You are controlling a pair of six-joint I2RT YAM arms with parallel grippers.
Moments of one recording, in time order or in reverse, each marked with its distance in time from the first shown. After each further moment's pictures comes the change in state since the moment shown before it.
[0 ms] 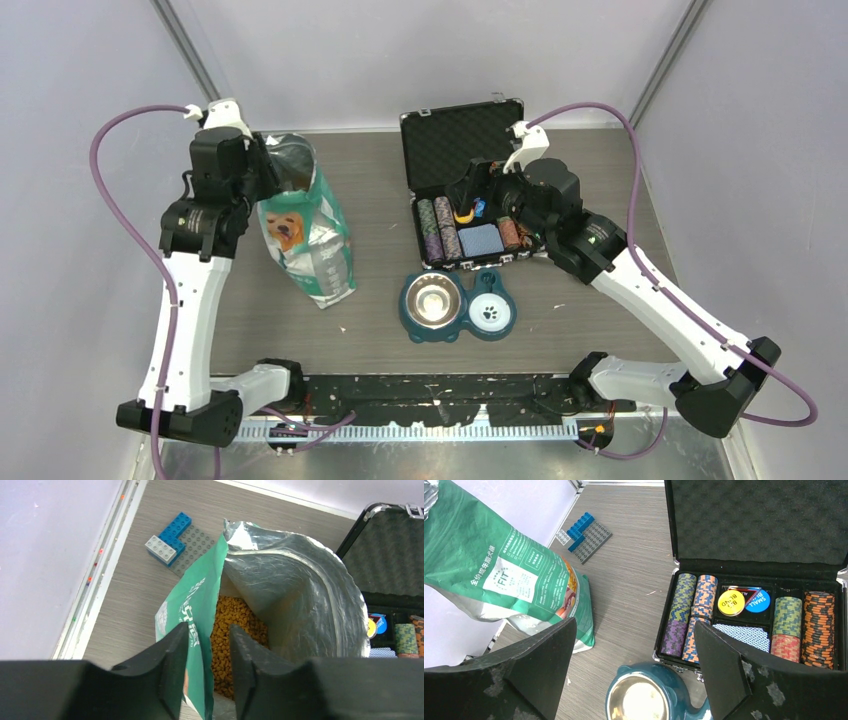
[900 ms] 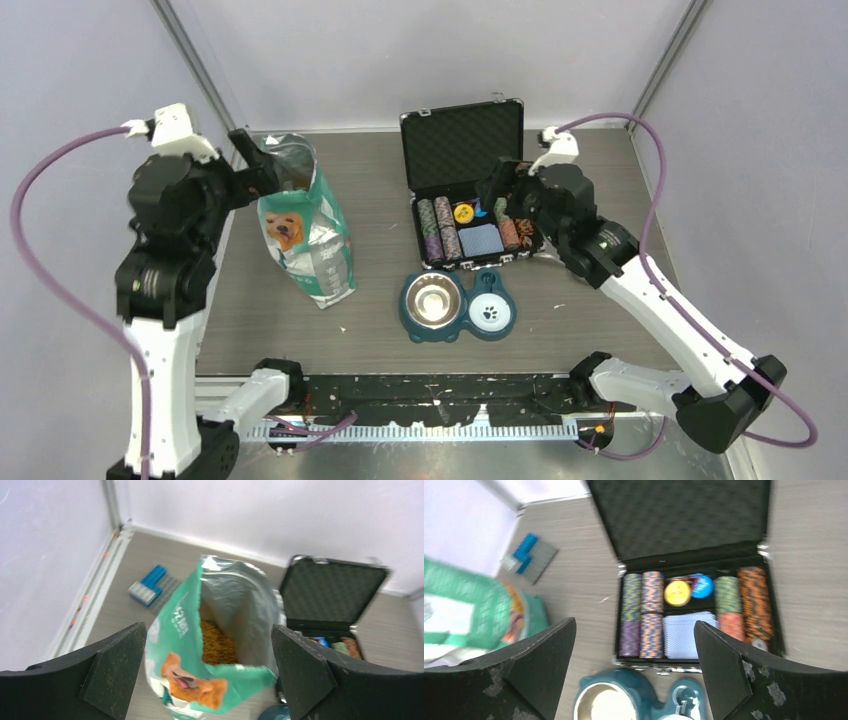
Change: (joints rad) left arm 0.000 -0.142 0.080 0.019 0.033 -0.005; right arm -0.080 -0.043 -0.066 -0.018 0.097 0.024
